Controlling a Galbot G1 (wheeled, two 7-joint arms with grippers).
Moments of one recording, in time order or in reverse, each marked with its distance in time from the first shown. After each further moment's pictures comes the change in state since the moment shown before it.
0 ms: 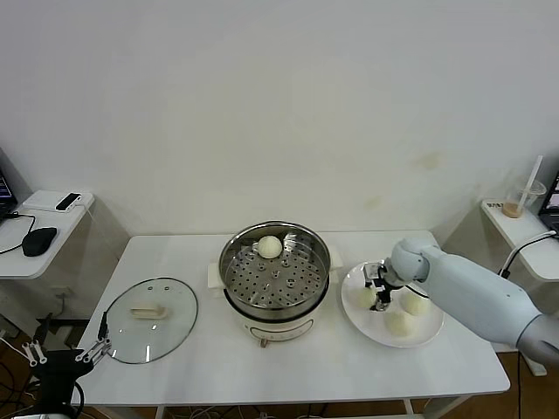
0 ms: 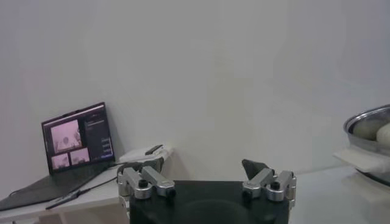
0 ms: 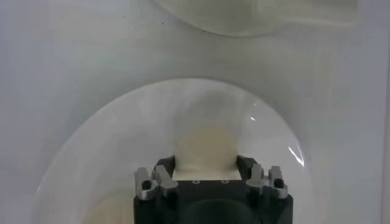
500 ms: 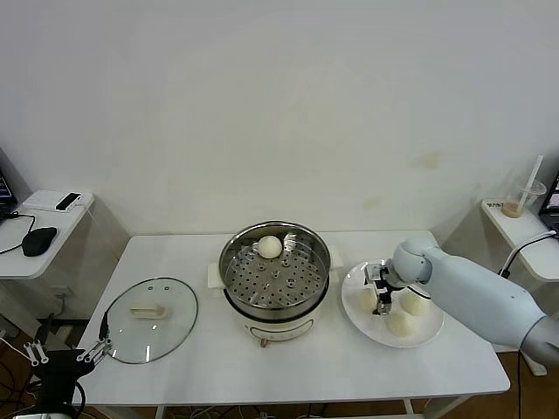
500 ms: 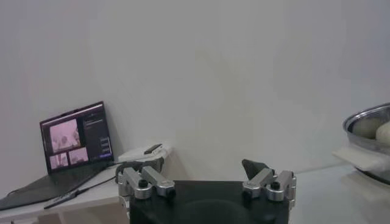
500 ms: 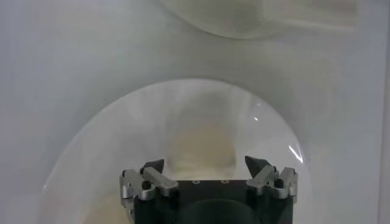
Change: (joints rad) left arm -0.004 0.003 0.003 0.010 0.000 0.000 0.002; right arm -0.011 -0.006 -0.005 0.011 0.007 0.009 0.034
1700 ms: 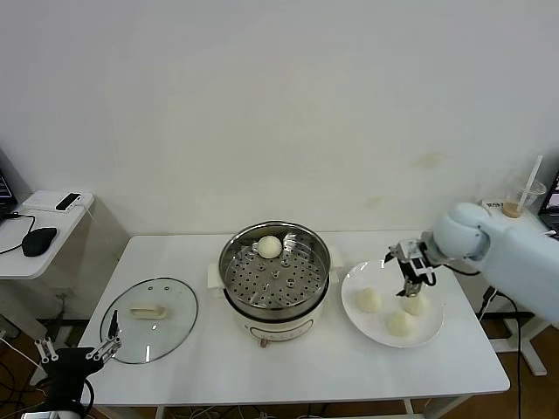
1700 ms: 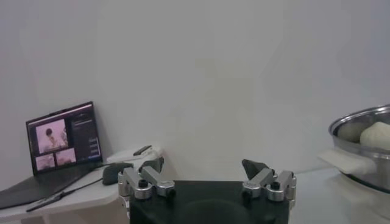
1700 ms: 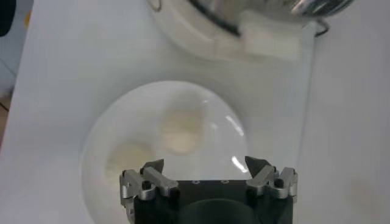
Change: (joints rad) left arm -0.012 0.010 0.031 0.003 0.000 -0.002 0.002; right arm 0.207 -0.257 -0.098 0.306 0.102 0.004 -0.076
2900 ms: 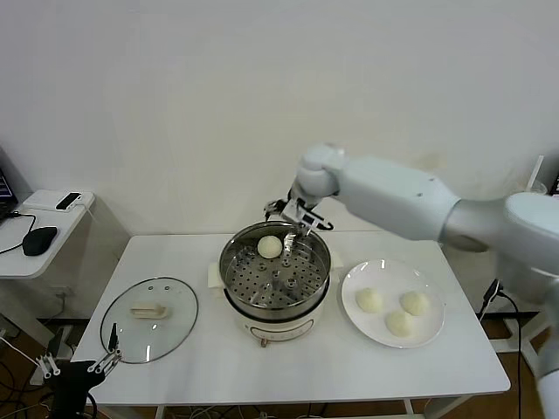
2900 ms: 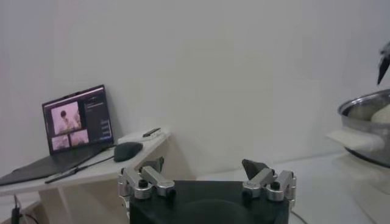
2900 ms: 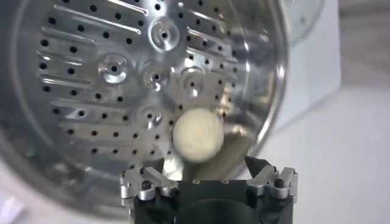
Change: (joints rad) left arm 0.019 -0.063 0.021 0.025 0.039 -0.032 -0.006; right arm 0.385 0.603 -0.261 -0.351 -0.083 0.464 0.048
